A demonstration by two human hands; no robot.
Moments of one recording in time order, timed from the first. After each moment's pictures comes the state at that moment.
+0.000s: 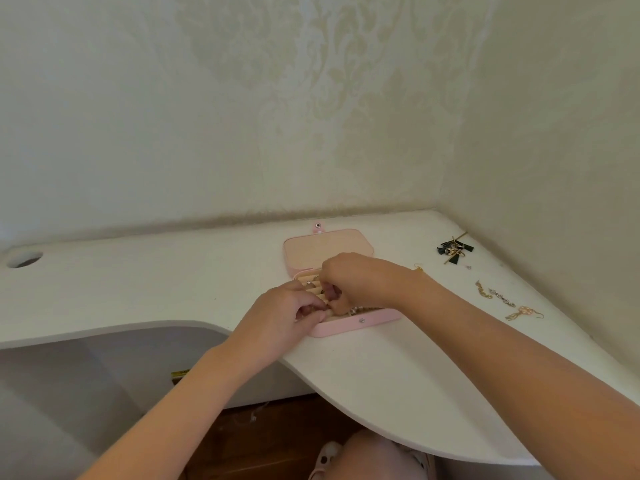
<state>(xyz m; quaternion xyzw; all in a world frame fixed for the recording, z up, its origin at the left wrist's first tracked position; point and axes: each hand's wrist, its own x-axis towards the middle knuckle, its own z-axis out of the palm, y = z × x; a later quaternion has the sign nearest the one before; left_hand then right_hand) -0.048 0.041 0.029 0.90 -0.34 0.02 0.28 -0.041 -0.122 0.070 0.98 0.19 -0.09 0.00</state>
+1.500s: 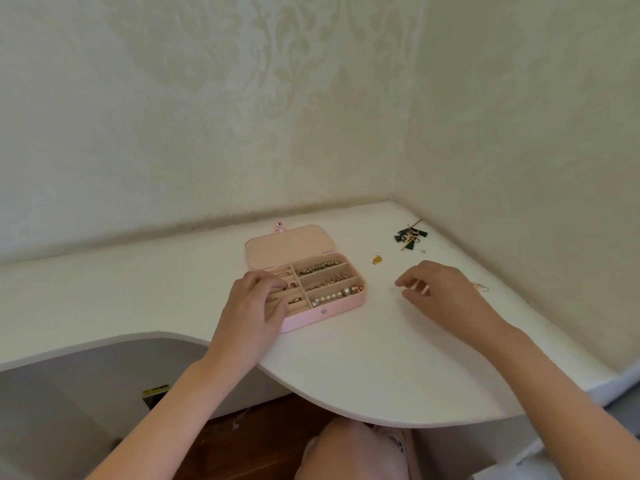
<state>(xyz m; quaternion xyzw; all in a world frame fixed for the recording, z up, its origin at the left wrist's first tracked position) -0.048 0.027 0.001 0.89 -0.30 0.14 0.32 -0.160 -0.240 0.030 0.96 -0.09 0.15 -0.22</state>
